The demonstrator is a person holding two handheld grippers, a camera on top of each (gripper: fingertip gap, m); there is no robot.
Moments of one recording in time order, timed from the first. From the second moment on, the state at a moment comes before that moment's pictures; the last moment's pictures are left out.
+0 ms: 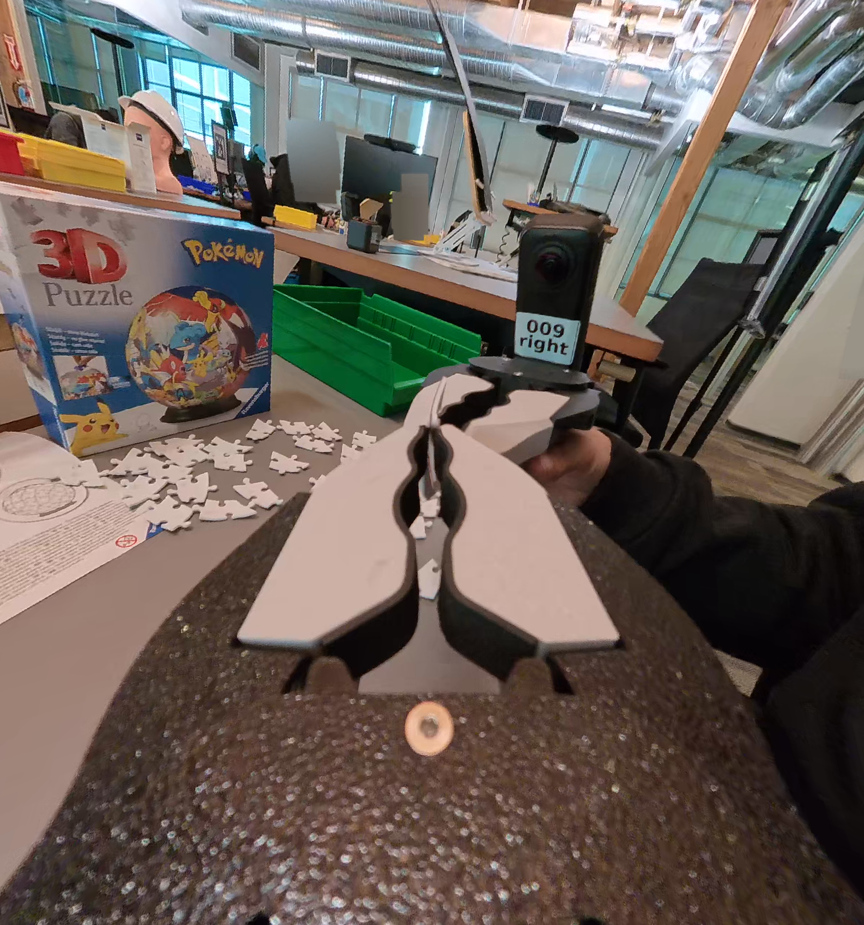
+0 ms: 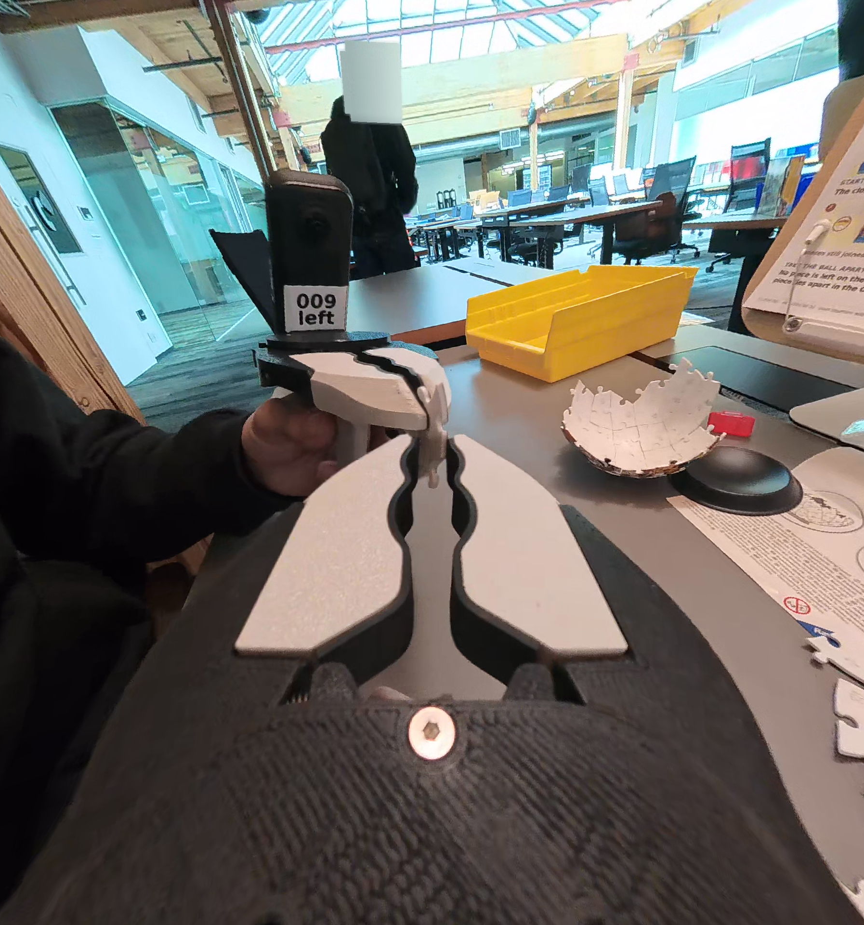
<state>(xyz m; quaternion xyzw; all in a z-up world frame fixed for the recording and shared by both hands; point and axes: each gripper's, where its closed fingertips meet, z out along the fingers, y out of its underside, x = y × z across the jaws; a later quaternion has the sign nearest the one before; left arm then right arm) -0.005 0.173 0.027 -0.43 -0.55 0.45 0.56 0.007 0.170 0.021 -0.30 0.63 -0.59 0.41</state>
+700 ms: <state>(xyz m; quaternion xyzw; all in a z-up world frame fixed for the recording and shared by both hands) 0.031 0.152 0.011 -0.57 -0.55 0.46 0.40 0.026 0.162 0.002 -0.40 0.68 -0.51 0.35</state>
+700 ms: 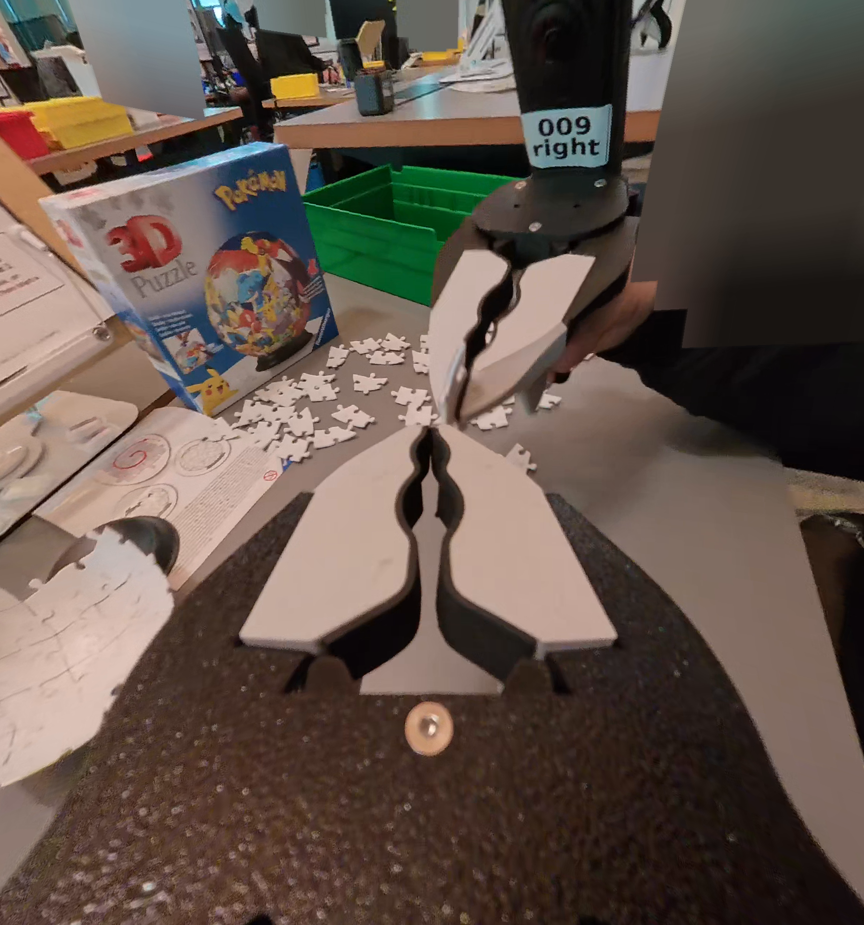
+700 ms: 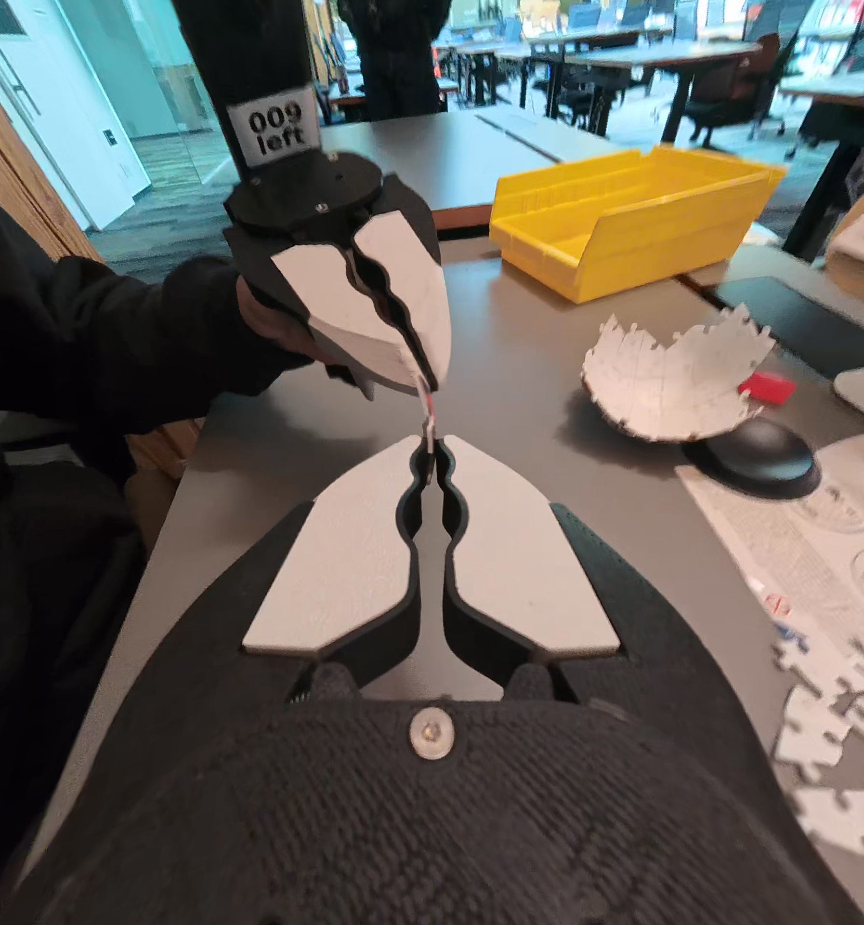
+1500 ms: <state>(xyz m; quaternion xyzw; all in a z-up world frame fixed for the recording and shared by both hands) 0.049 0.043 -0.101 -0.58 -0.72 0.32 0.22 0.001 0.021 -0.040 -0.51 0.73 -0.36 0.29</state>
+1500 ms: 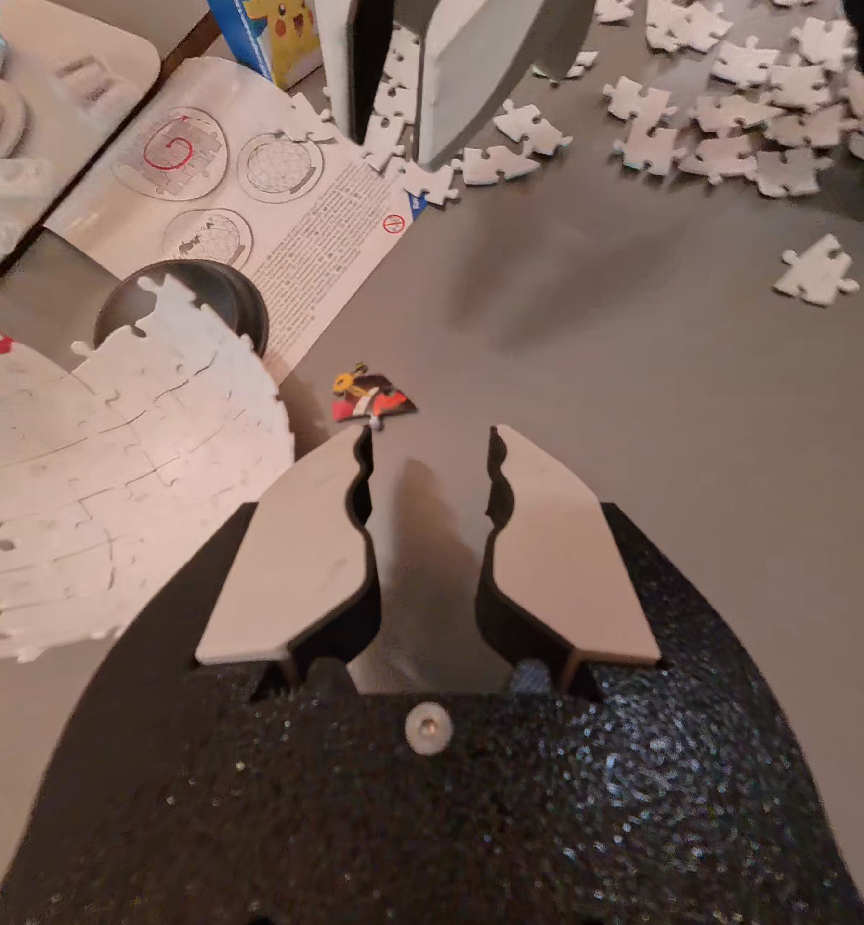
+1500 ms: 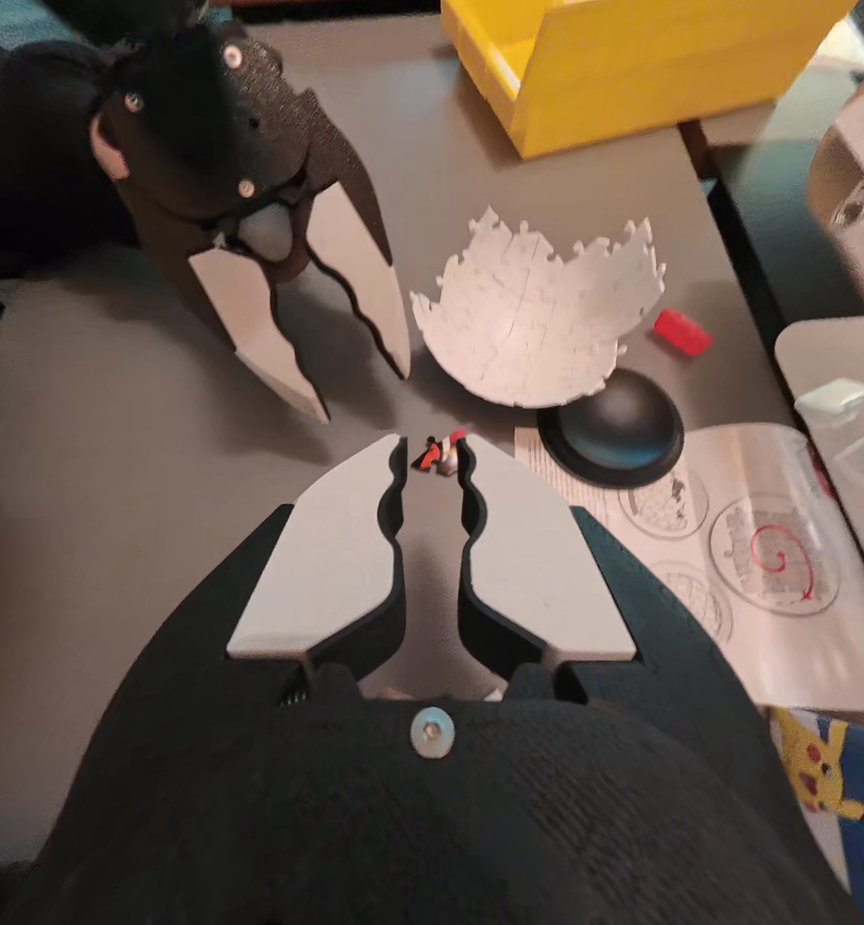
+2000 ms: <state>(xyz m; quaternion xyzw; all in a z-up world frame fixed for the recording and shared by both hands) 0.024 0.005 -0.139 -0.42 -0.86 0.28 0.04 -0.036 0.012 -0.038 -0.45 0.75 -0.38 0.28</state>
